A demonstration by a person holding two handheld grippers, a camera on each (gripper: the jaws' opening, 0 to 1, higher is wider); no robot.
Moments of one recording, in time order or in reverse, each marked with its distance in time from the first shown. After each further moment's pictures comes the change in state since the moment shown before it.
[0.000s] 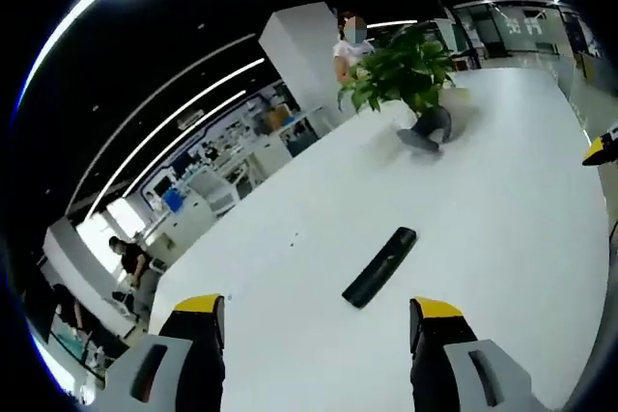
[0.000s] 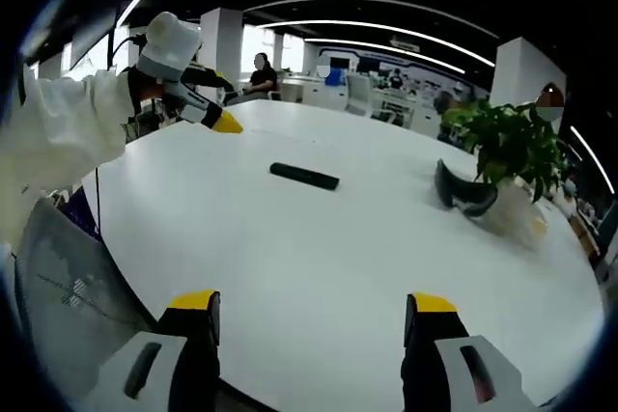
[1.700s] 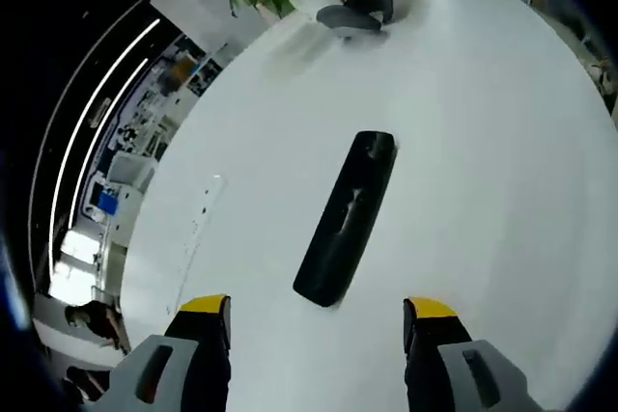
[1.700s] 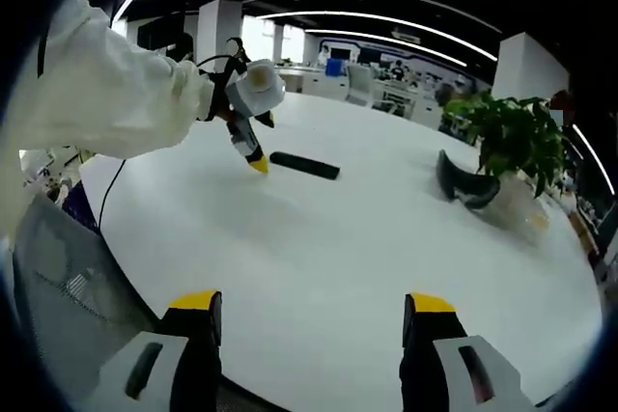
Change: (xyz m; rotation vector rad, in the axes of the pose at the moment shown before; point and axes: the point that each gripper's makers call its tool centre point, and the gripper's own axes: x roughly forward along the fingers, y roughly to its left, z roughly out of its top) left arm 0.123 -0.050 -0.061 0.339 0.358 -0.295; right arm 0.005 0.000 -0.008 -0.001 0.048 0.001
